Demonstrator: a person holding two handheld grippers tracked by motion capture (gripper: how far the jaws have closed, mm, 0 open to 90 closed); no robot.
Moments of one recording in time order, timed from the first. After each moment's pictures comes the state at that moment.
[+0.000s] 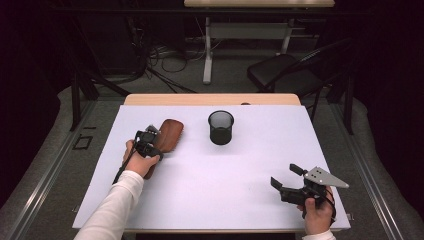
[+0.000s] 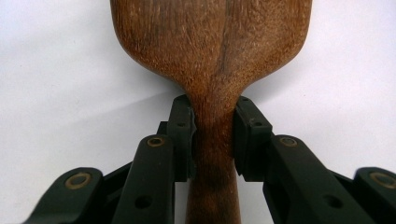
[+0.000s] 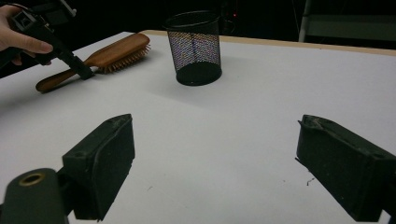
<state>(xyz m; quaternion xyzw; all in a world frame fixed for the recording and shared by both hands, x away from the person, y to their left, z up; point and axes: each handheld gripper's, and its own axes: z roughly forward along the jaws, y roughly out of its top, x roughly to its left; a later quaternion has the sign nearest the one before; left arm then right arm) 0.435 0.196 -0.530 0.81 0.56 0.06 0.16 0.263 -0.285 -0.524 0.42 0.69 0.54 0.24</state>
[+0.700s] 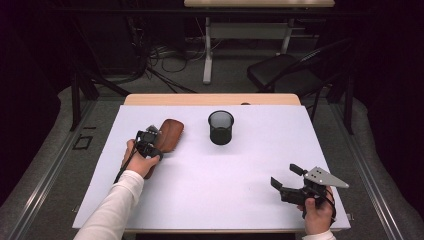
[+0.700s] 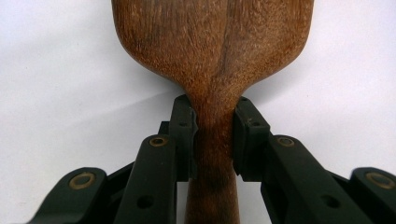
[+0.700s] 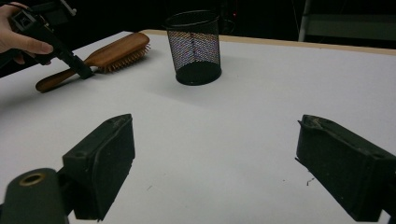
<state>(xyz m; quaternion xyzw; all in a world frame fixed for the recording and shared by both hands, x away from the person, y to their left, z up) 0.435 0.195 -0.530 0.82 0.55 0.07 0.16 0.263 -0.285 -0.524 0.42 0.69 0.54 0.24</state>
